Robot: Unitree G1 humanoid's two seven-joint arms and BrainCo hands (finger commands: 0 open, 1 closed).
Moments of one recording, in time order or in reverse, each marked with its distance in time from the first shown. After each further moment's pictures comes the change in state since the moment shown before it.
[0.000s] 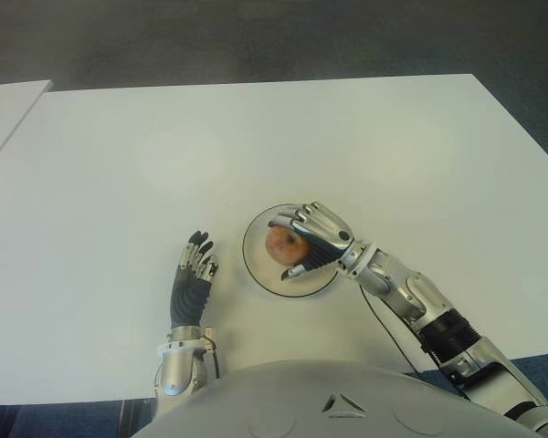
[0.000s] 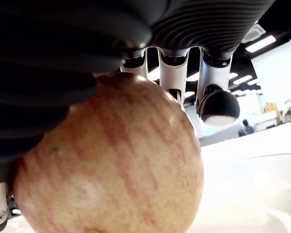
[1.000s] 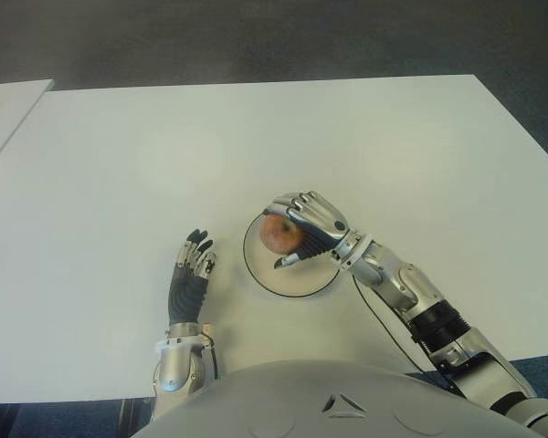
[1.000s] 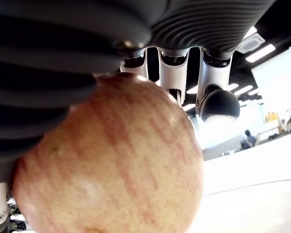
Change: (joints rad) left arm -0.028 0.012 0.015 0.027 -0.022 -0.008 -0.001; right arm -0.060 0.062 0.001 0.048 0.010 -0.002 -0.025
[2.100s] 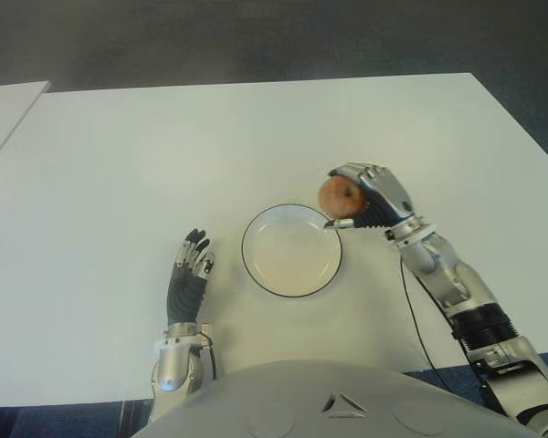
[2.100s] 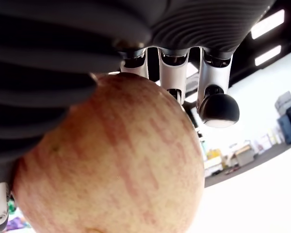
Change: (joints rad) left arm -0.007 0.016 0.015 0.003 -0.004 -0.002 -0.001; right arm 0.053 -0.121 -0.230 -0.039 0.186 0.043 -0.026
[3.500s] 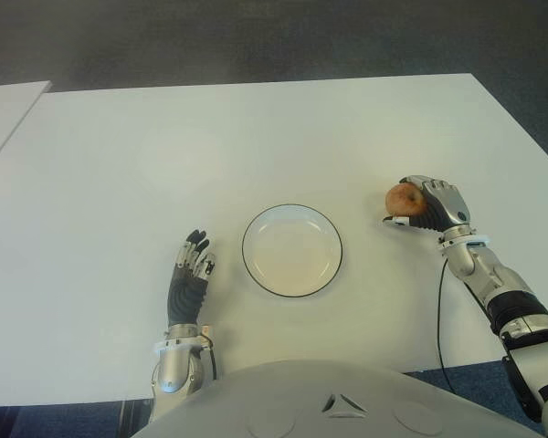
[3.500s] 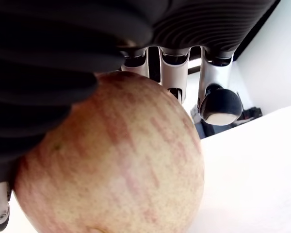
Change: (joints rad) left arm 0.009 -0.002 -0.002 -0.003 0.008 -0.002 0.006; right arm -0.141 -0.173 -0.007 0.687 0.038 -0.063 -0.291
